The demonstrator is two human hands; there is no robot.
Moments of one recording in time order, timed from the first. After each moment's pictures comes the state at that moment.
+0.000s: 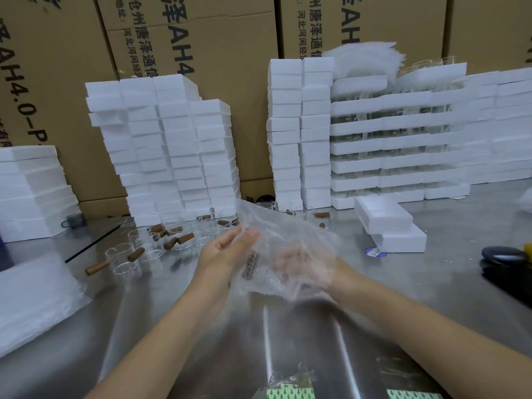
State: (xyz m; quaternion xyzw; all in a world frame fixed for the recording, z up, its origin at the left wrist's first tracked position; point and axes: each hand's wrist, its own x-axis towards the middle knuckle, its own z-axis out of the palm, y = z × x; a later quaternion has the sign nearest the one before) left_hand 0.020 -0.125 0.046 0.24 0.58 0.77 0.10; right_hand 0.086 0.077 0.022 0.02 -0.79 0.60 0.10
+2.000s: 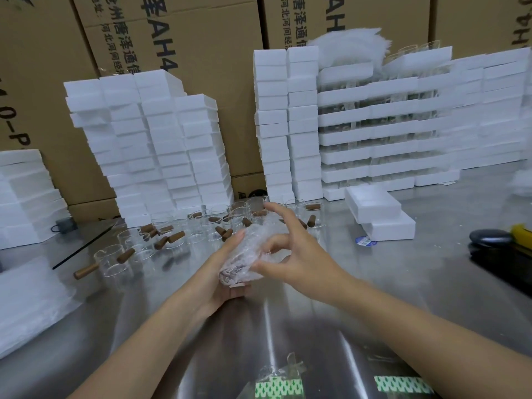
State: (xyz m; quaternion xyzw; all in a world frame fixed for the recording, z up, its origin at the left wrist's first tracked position) left_hand 0.021 -0.125 0.035 0.24 0.59 0.71 0.29; right_hand 0.112 0.054 0.031 0.14 -0.80 0.52 0.27
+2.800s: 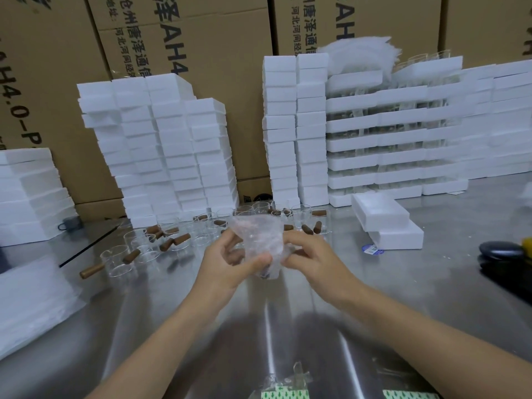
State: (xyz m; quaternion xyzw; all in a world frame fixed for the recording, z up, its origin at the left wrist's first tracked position) left_hand 0.029 -0.121 0.037 0.39 0.62 0.69 0.01; right_hand 0.111 0.066 0.034 0.16 -0.79 0.53 0.26
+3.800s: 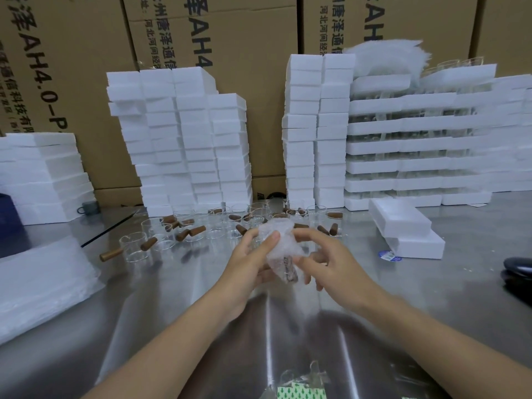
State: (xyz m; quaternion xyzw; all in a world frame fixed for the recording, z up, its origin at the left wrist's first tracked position) left_hand 0.021 -0.111 0.025 0.27 0.58 0.75 0.17; right_hand 0.111 0.065 0.027 0.11 -0.80 0.53 0.25
